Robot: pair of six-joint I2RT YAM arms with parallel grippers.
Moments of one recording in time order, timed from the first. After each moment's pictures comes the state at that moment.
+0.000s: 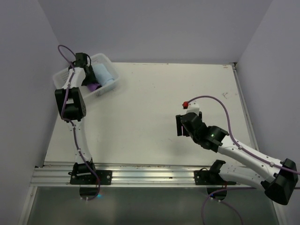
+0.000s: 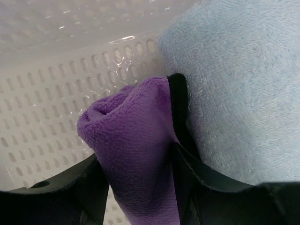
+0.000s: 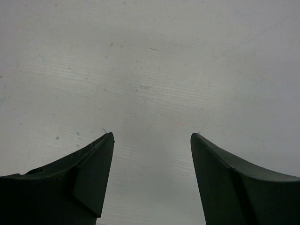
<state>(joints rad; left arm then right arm) 0.14 2.40 2.10 -0.68 -0.13 -0.22 0.85 0.96 0.74 -0.58 0.53 0.47</state>
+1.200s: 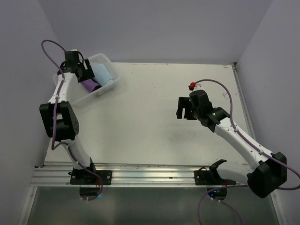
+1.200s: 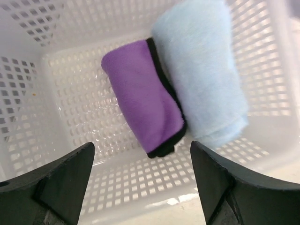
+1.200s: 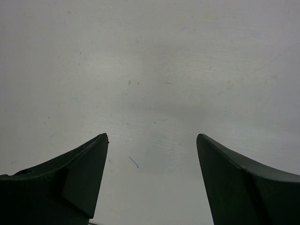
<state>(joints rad) 0.14 1.93 1.68 -0.54 -0.11 -0.23 0.54 1.14 0.94 -0.56 0.19 0.44</state>
